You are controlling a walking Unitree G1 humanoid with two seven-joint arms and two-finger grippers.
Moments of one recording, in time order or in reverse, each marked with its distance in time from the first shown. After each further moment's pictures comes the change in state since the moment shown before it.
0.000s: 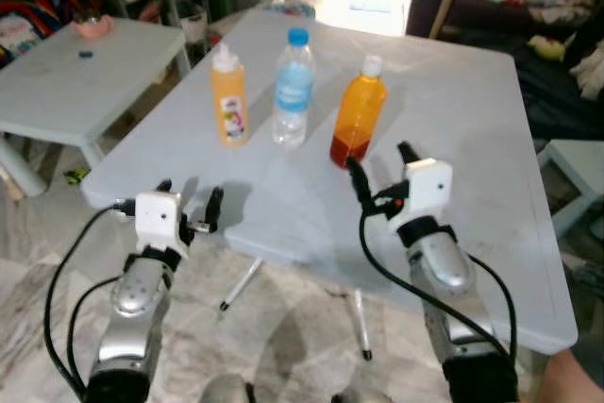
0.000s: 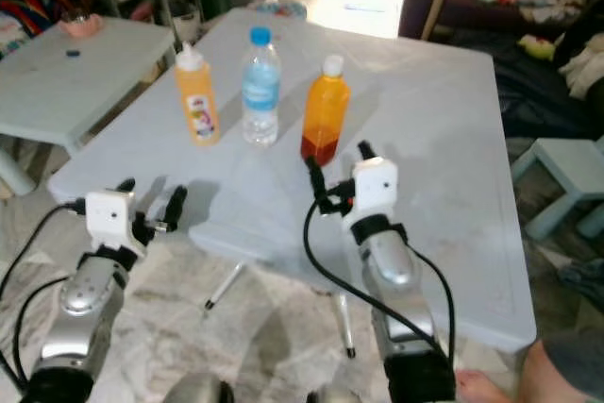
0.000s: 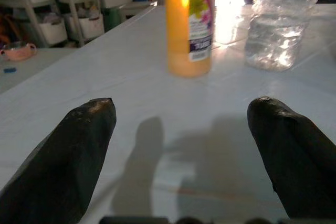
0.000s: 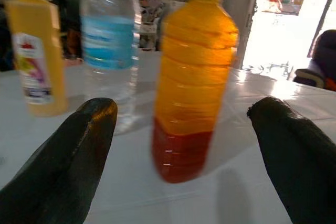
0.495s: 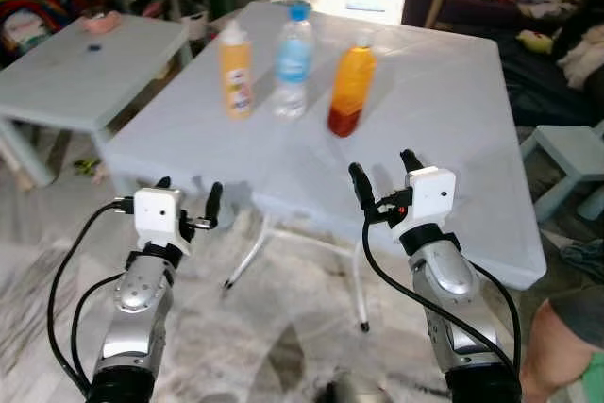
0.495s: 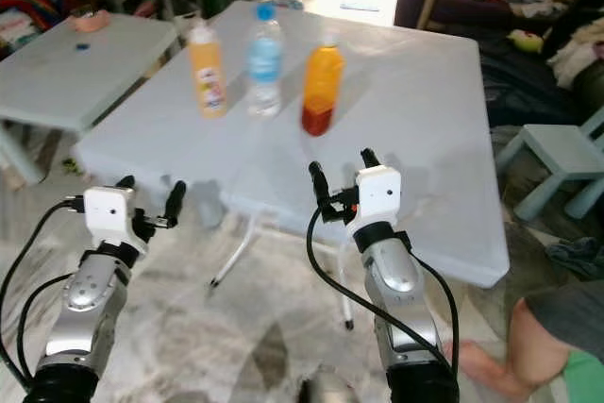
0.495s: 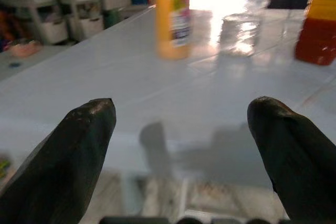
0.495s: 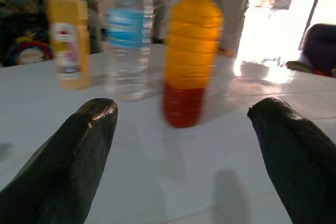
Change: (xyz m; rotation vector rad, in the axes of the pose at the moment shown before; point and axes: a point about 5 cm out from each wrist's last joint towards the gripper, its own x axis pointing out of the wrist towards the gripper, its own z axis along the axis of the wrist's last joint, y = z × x) left arm 0.006 -0.005 -0.001 -0.041 -0.004 0.018; right arm -0.009 0.001 -0.005 0.012 0.029 -0.005
